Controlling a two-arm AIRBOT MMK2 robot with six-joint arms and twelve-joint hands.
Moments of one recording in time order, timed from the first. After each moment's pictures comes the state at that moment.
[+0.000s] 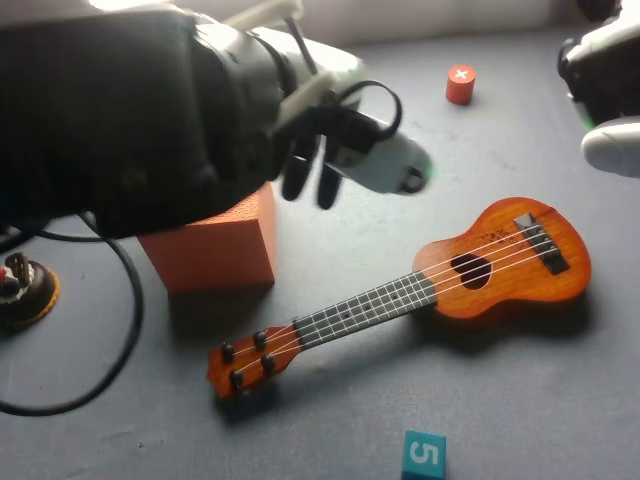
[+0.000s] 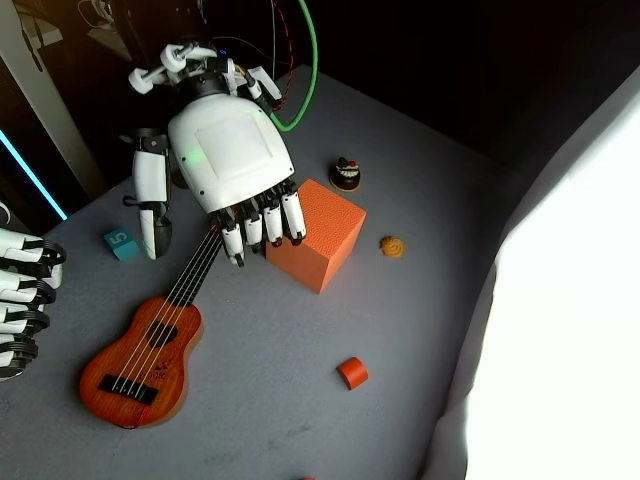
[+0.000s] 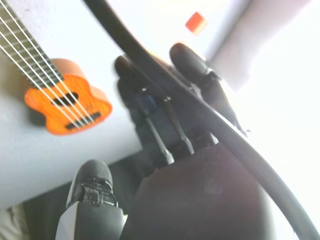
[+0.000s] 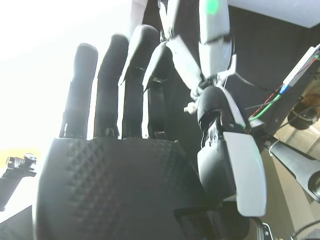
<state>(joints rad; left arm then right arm) 0.15 -1.23 0.86 1.02 0.87 -0.14 -0.31 -0.56 0.83 -0.62 0.48 -0.31</state>
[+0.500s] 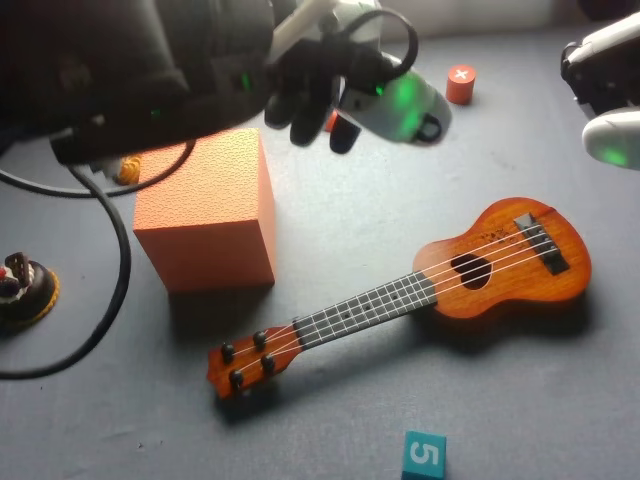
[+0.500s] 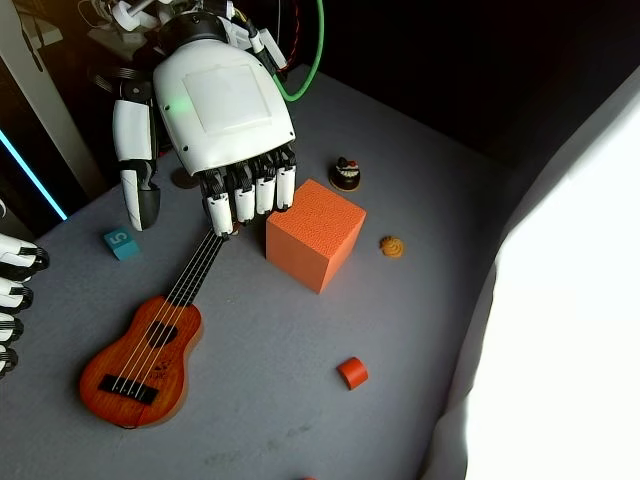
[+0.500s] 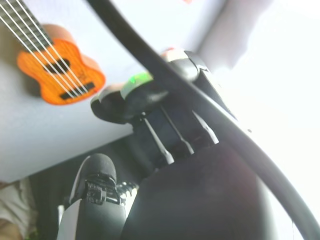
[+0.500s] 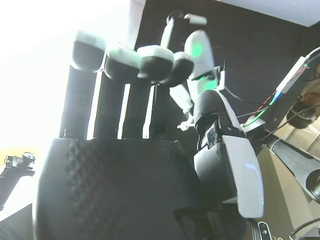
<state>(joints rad) 0.03 -1.18 0.84 0.91 0.83 -0.01 -0.31 -0.56 0.83 -0.62 0.48 -0.31</state>
